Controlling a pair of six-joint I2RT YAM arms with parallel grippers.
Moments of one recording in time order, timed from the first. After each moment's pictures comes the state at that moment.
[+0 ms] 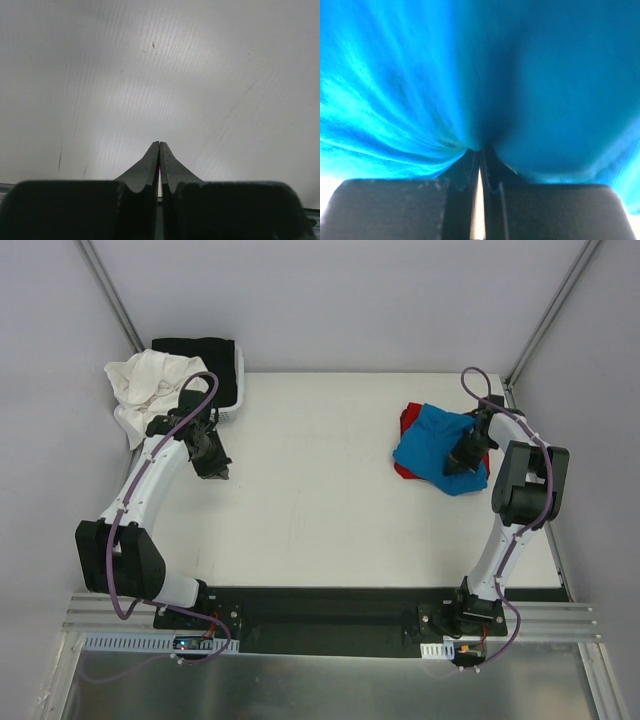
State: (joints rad) left arm -0.12 1.43 1.27 -1.02 0.04 -0.53; right arm -0.15 2.02 1.48 -0.84 -0.20 0.44
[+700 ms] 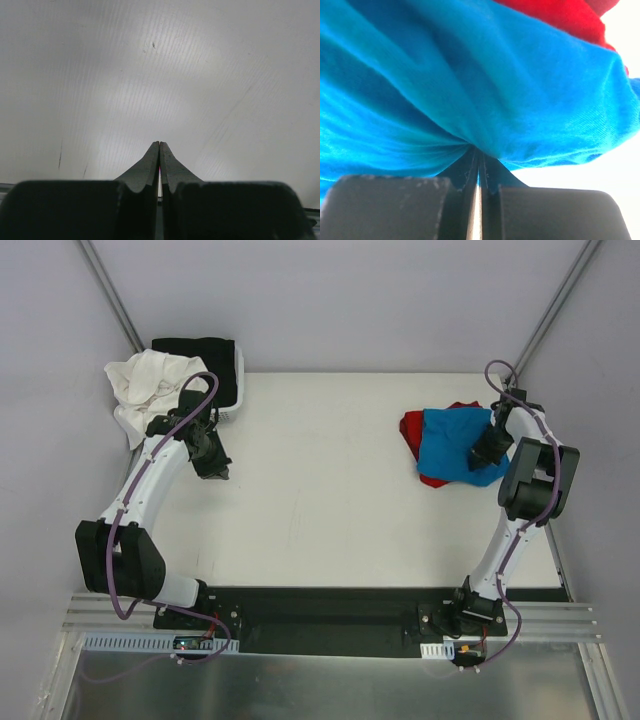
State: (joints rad) left arm -0.12 1.43 1.27 -1.02 0.04 -0.53; right arm -0.24 2.09 1.62 -0.89 -0.02 0.43
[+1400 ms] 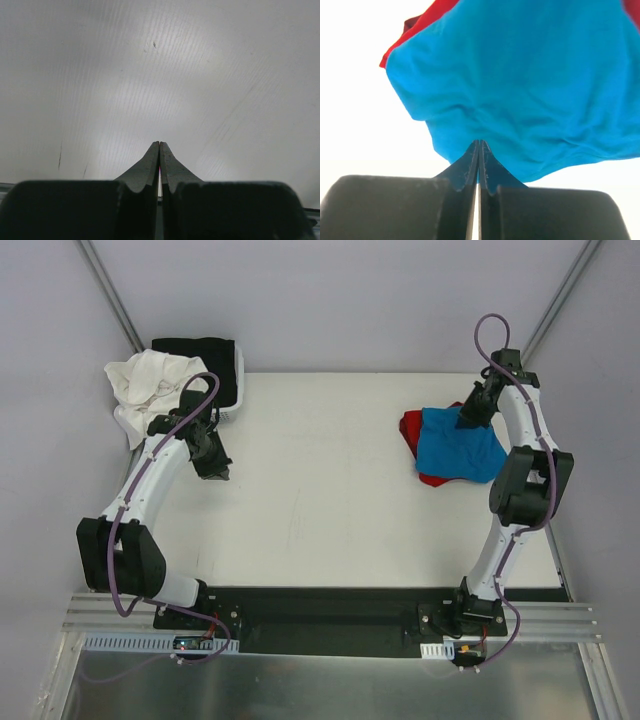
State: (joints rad) left arm -0.12 1.44 1.27 -1.02 0.04 -0.53; right arm -0.12 2.02 1.87 -0.93 -0.11 0.44
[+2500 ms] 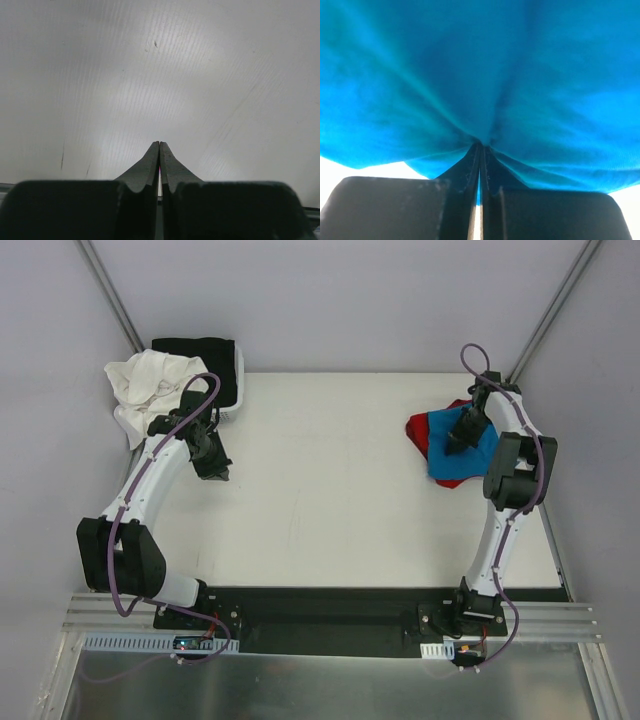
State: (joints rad) left arm -0.12 1.44 1.27 -1.02 0.04 -0.51; right arm -0.10 2.20 1.85 -1.00 -0.12 0.44
